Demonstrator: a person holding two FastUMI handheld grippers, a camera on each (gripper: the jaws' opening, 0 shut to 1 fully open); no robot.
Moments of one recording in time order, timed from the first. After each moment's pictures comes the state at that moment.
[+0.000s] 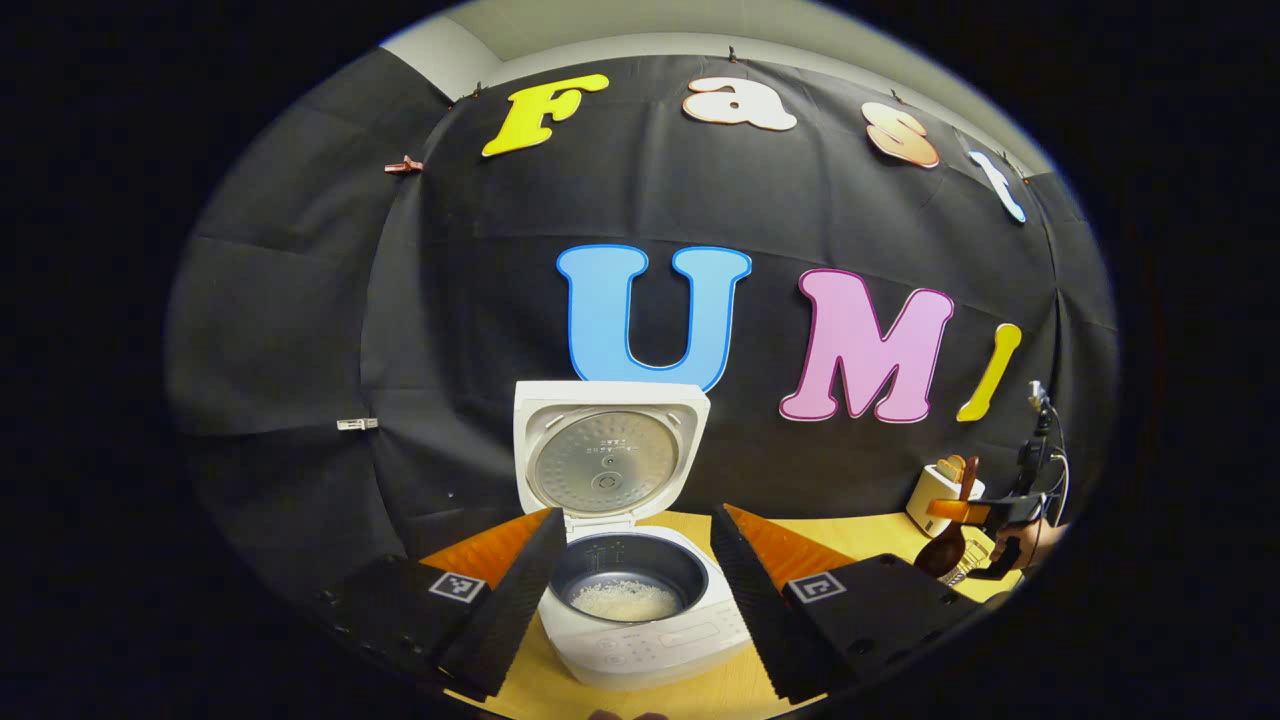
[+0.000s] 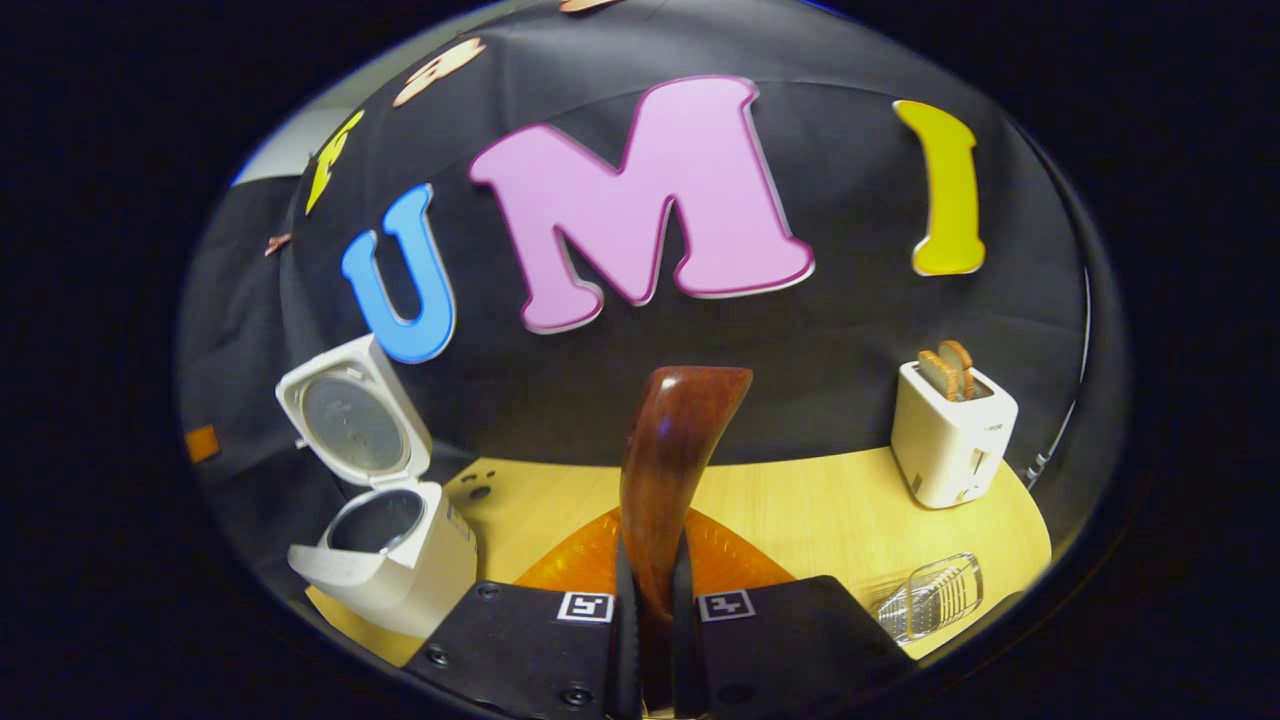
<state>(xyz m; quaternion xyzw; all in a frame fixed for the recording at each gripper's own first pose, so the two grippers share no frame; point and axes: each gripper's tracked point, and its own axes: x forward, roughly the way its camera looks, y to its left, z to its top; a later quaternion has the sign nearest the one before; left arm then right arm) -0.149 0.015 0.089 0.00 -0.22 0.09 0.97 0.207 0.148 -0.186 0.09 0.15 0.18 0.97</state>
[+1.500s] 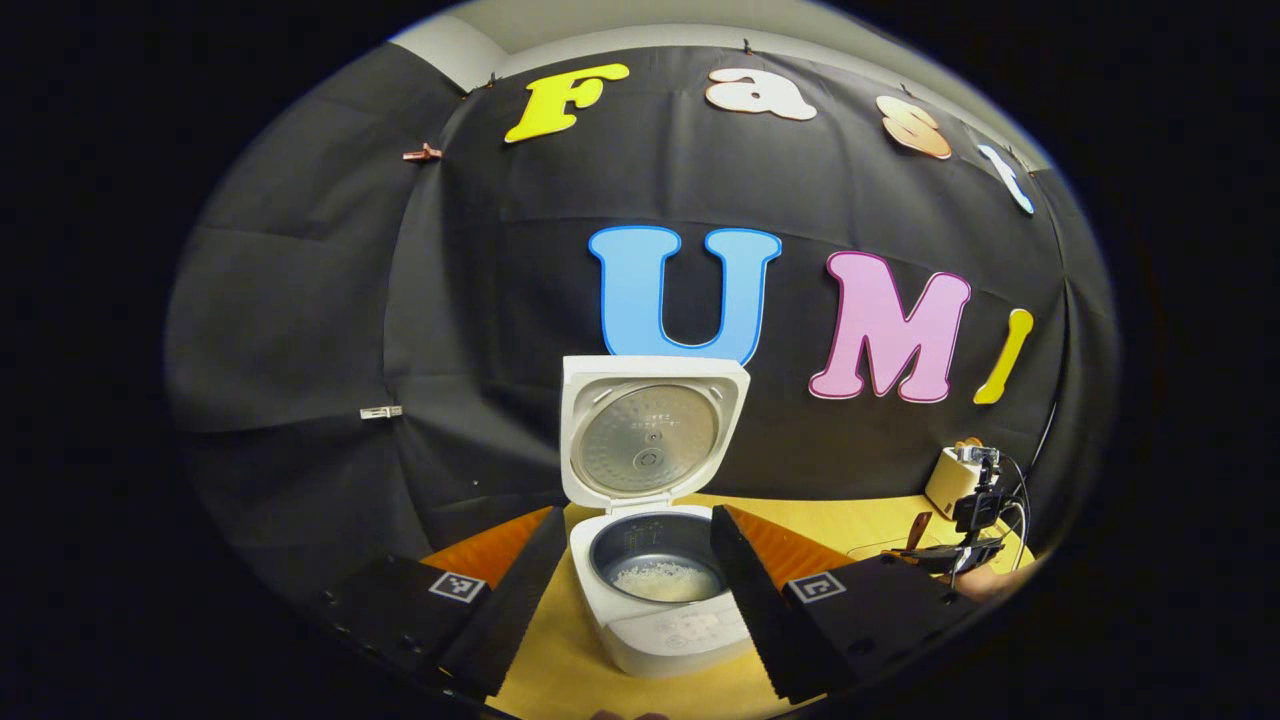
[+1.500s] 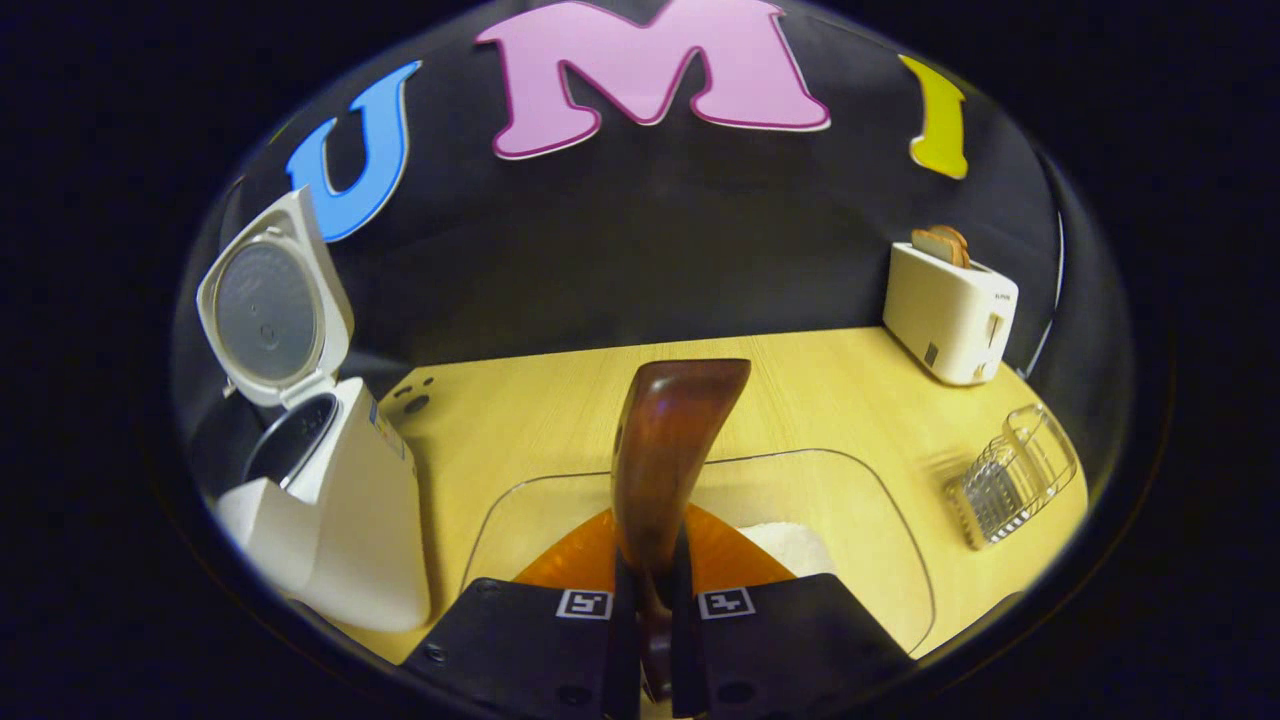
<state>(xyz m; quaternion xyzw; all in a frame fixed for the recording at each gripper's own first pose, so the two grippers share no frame) -0.155 0.061 0.065 0.00 -0.20 0.11 0.97 0.197 0.213 -0.315 0.11 0.28 0.06 0.95</state>
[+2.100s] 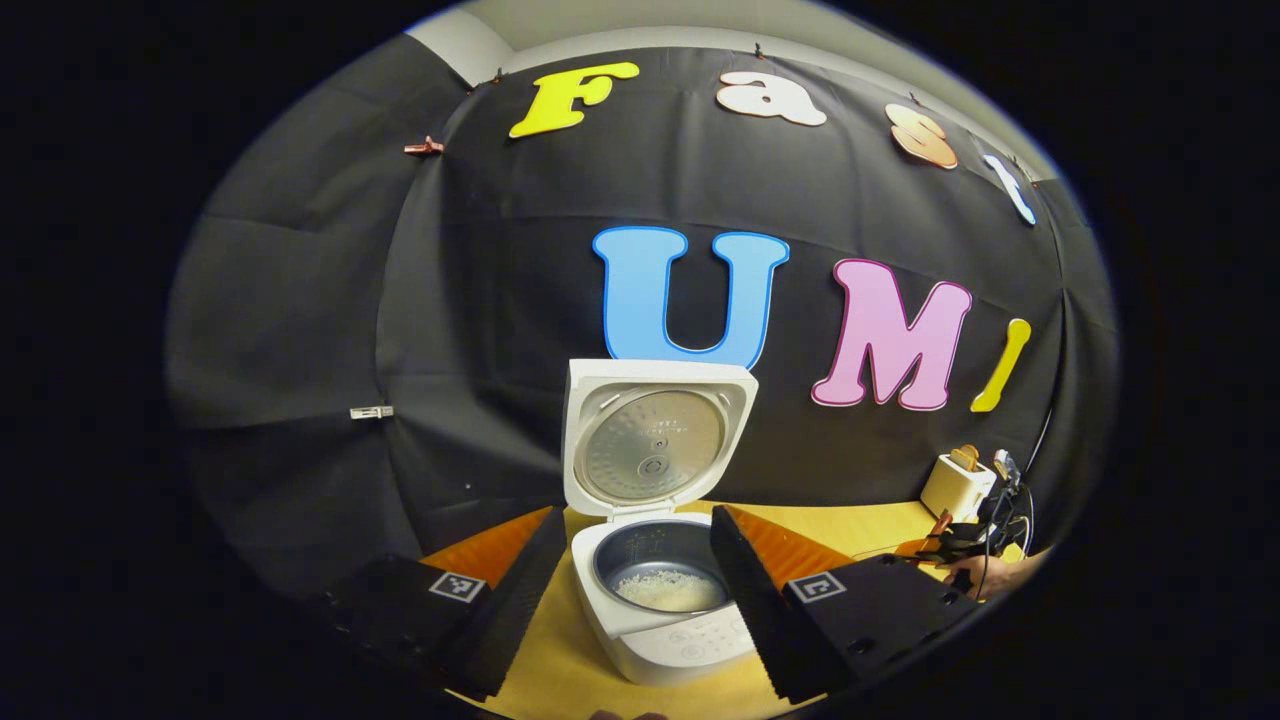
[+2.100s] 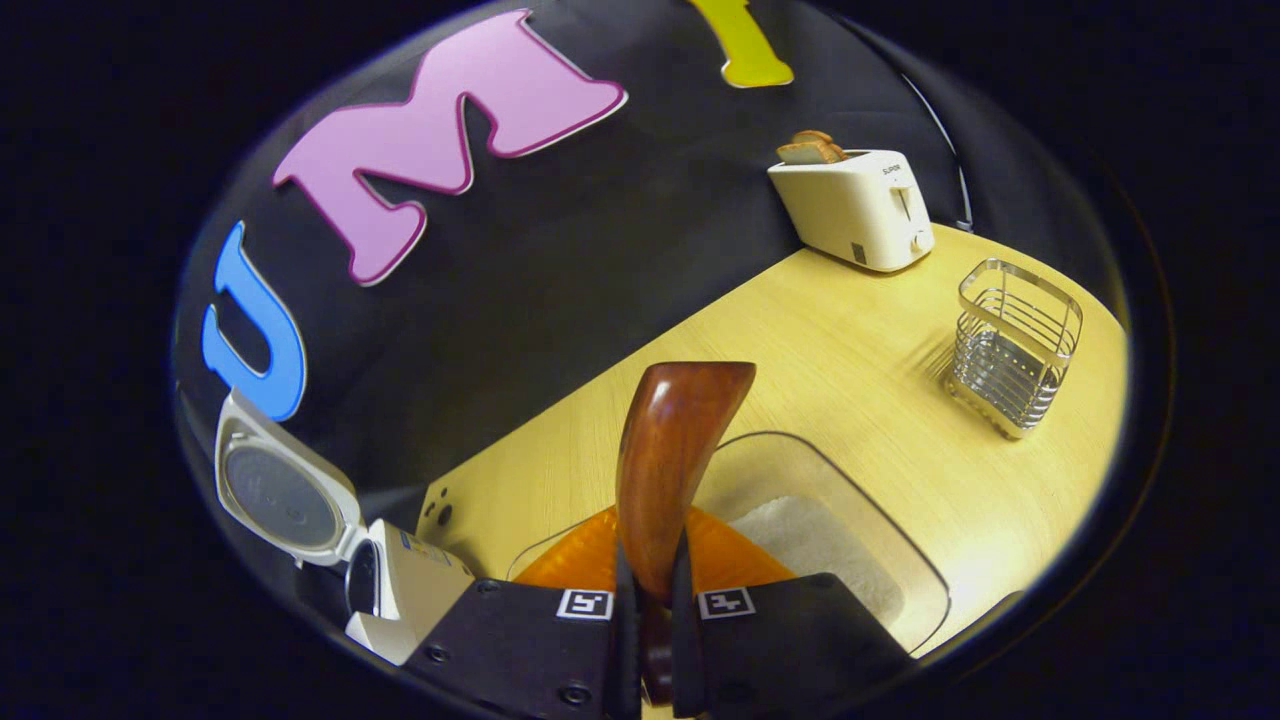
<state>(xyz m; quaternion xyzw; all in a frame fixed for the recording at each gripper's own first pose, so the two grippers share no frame) -0.145 0.074 0.074 -0.01 -0.21 0.10 0.97 0.211 0.164 -0.298 0.32 0.26 -0.03 0.91</state>
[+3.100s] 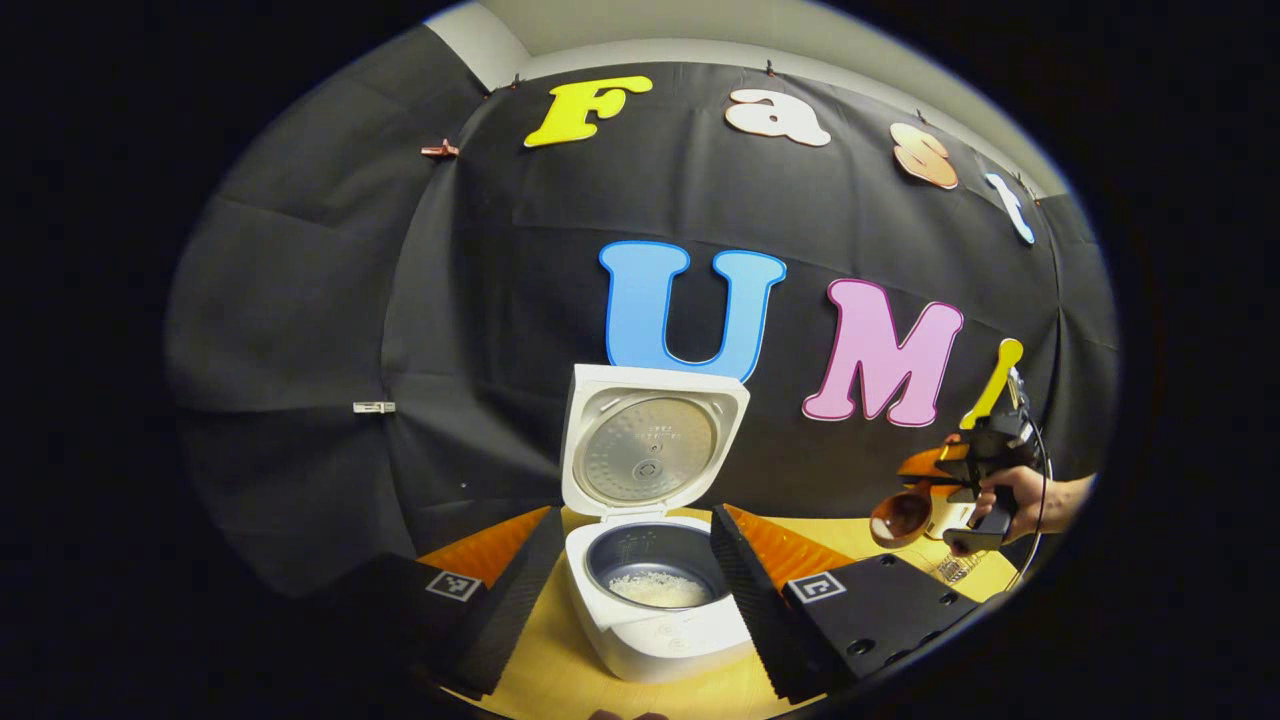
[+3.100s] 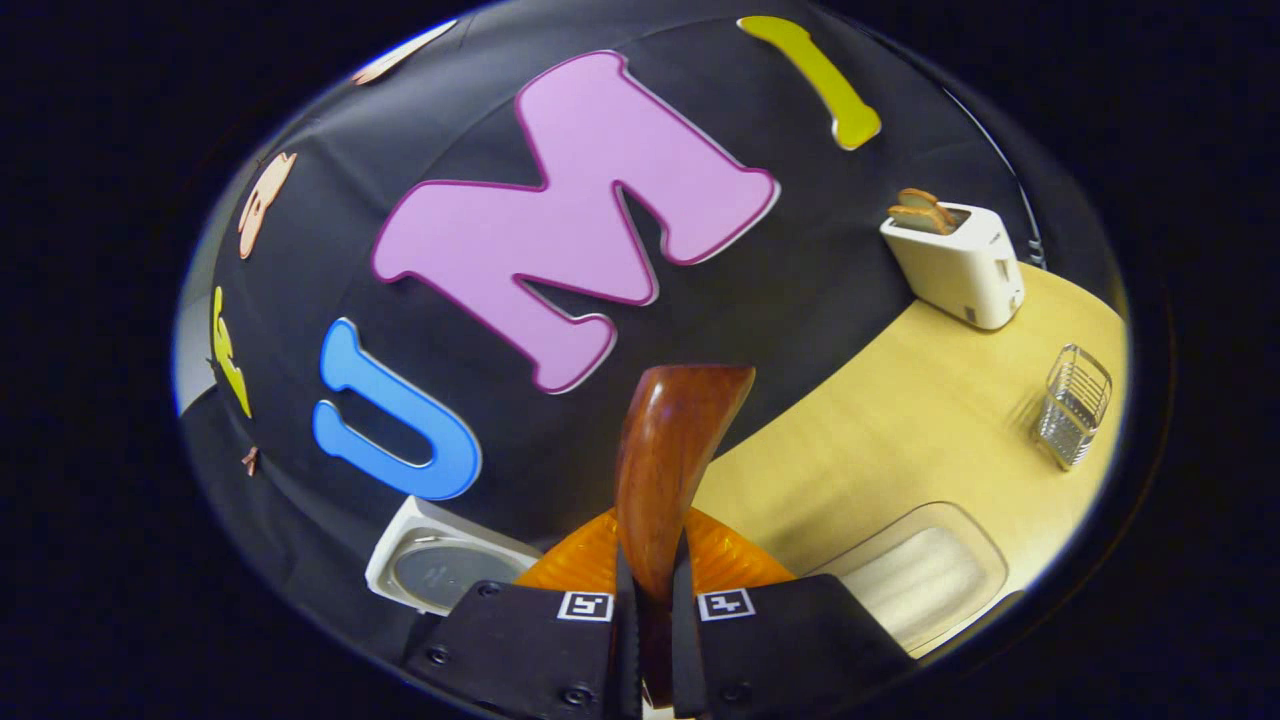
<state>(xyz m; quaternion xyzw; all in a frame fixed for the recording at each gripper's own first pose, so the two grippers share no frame) -0.173 0.068 0.062 -0.02 -0.23 0.09 0.97 0.228 0.255 -0.095 0.39 0.19 0.10 0.89</state>
